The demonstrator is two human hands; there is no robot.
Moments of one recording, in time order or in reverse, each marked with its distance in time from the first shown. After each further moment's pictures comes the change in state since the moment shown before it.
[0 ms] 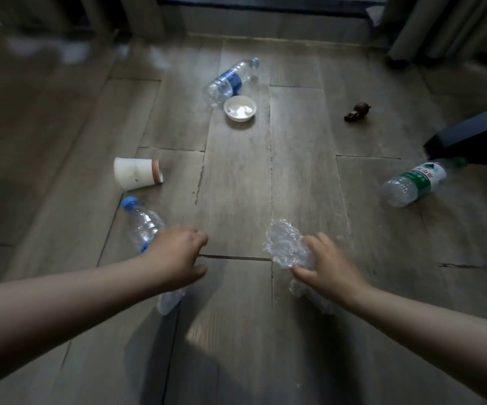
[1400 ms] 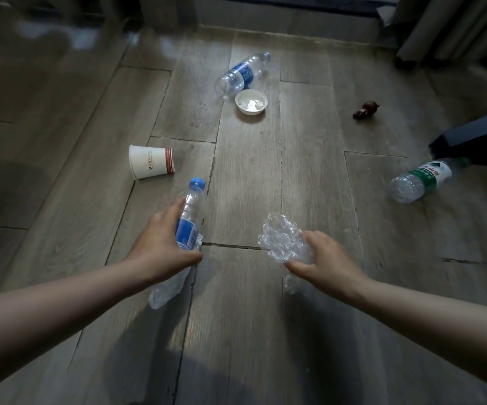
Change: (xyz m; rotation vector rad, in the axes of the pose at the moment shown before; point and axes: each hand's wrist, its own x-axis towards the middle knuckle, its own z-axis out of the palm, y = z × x) left_hand -0.031 -0.039 0.028 -0.748 0.225 -0.289; right_hand -0.013 -0.045 -0.005 0.056 -0.017 -0.006
